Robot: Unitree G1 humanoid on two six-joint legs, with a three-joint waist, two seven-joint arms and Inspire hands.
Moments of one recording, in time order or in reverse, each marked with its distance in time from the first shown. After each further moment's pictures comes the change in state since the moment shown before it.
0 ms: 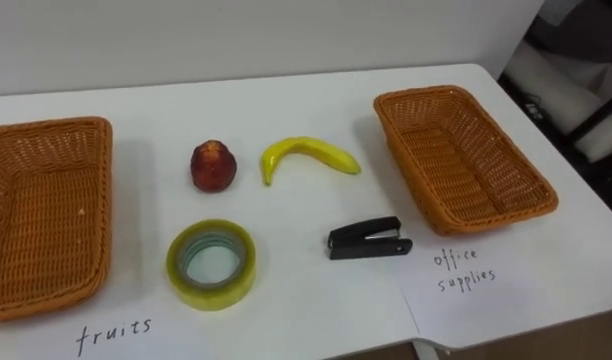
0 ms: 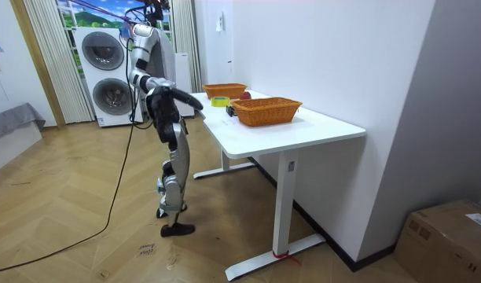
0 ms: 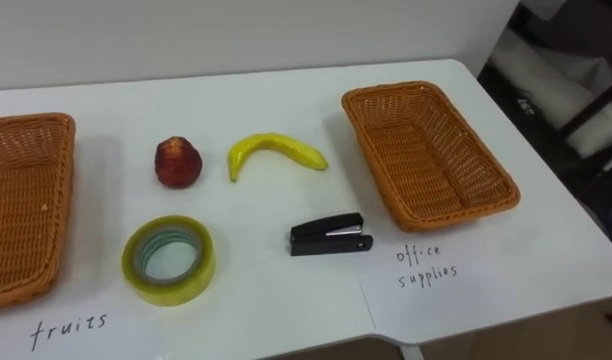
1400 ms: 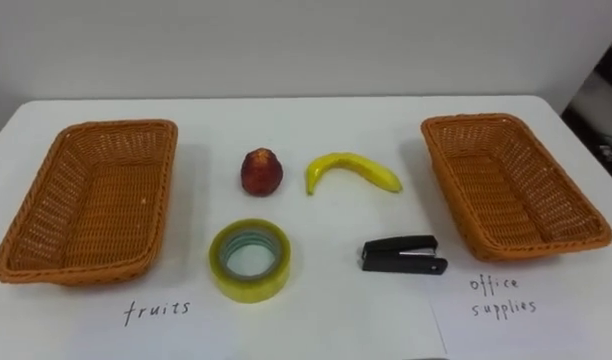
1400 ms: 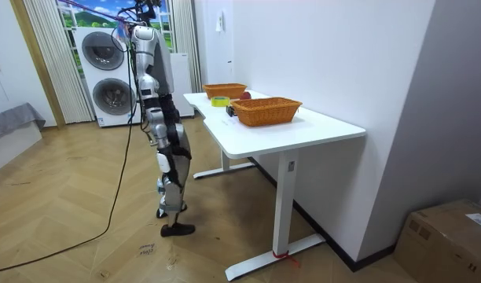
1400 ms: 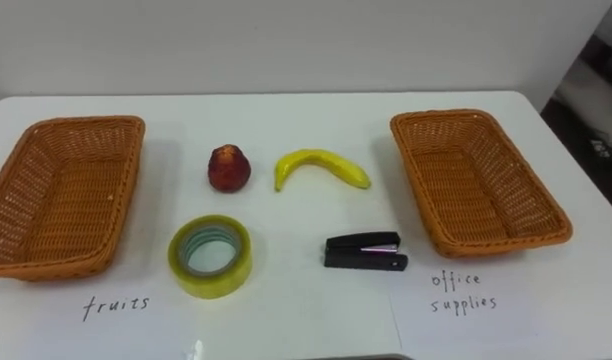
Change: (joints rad) left arm -0.067 -0.048 -0.013 0.078 -0.042 -0.007 -0.023; right arm 0.003 0.114 0.287 1.347 0.546 0.086 0.797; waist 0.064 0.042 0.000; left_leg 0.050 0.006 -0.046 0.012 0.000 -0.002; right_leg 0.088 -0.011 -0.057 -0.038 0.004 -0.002
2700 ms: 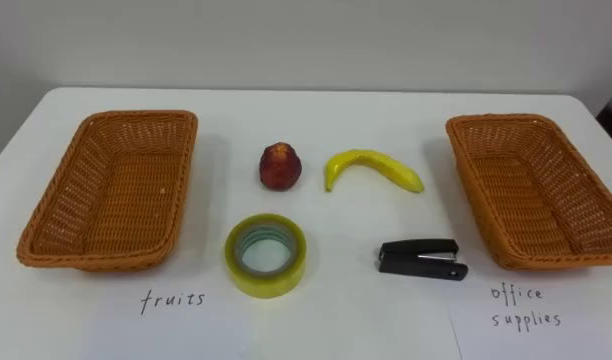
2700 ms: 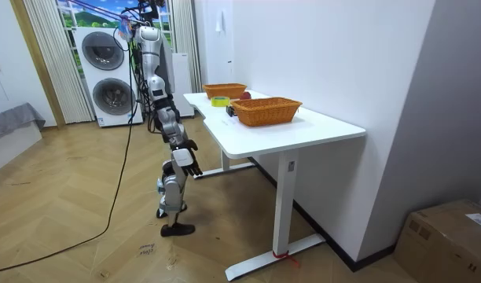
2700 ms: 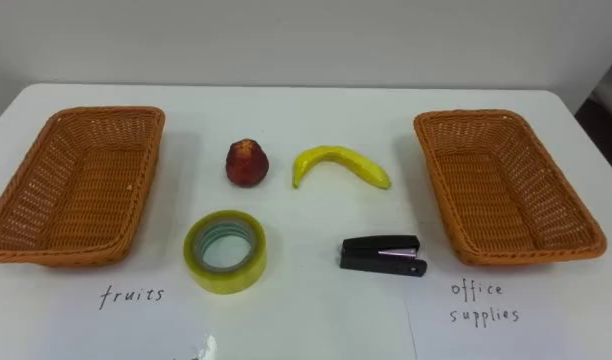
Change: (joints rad) left arm -0.034 -0.016 -0.217 -0.001 -0.028 -0.061 0.018; right arm -0.058 0.019 0.432 -0.066 -0.335 -0.071 0.148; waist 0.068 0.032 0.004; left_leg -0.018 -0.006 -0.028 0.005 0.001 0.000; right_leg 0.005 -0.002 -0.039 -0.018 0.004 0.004
